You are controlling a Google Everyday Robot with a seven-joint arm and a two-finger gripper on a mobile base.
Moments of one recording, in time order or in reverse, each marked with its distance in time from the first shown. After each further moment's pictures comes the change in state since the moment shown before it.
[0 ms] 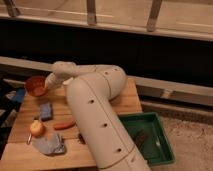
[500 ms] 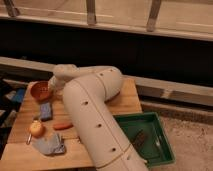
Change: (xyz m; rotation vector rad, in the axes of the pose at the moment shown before) arm -0.003 -0.035 0.026 0.055 -0.011 0.063
